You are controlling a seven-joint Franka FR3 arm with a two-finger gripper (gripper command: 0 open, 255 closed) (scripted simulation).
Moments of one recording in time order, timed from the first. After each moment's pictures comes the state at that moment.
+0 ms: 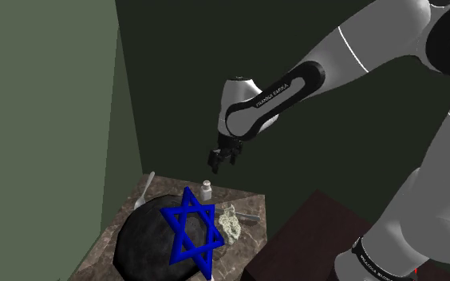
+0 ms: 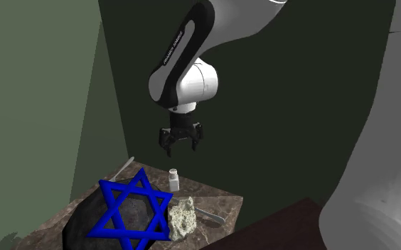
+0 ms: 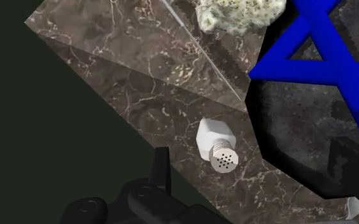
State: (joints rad) arm 0.05 0.15 0.13 -2.31 0.03 2.46 0.15
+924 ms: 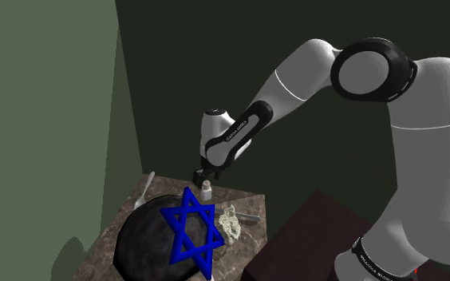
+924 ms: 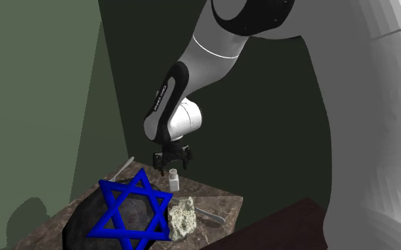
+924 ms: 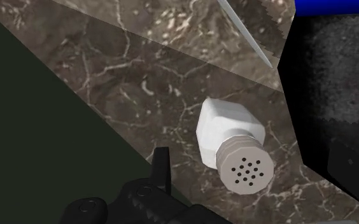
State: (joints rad) arm 0.12 0.56 0.08 -2.07 -0.08 2.62 0.26
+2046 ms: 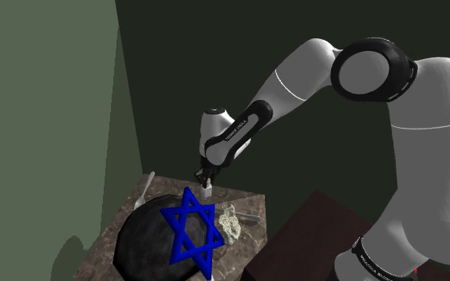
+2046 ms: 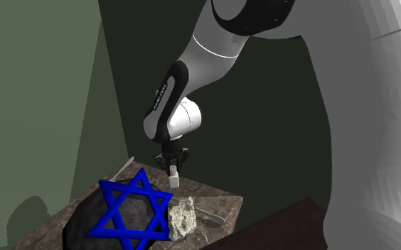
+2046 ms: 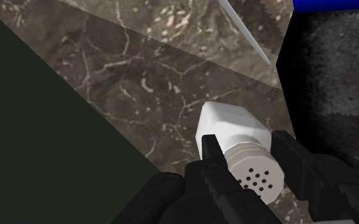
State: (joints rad) arm 0.12 0.55 0.08 -2.06 -0.08 2.61 0.26
